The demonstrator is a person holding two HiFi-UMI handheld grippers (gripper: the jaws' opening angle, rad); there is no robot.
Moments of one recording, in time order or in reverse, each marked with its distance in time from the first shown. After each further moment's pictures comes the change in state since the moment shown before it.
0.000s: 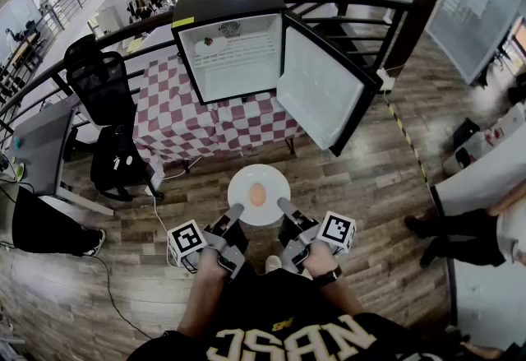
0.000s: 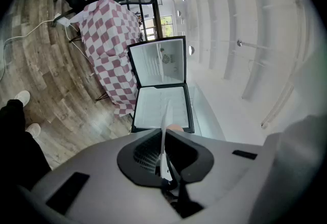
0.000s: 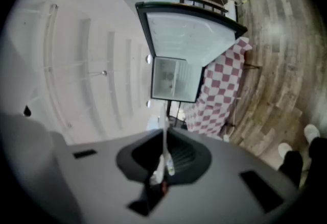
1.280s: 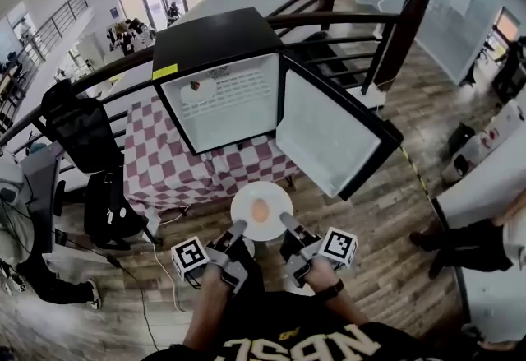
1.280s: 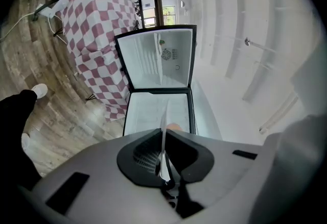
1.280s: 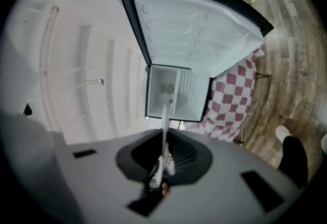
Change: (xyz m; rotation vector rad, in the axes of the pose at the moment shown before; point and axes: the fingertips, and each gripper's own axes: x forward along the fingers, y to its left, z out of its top) left arm 0.114 -0.006 0.110 -0.053 0.106 -0.015; right arm 0.115 -0.006 0.093 0.008 -0.134 -0.022
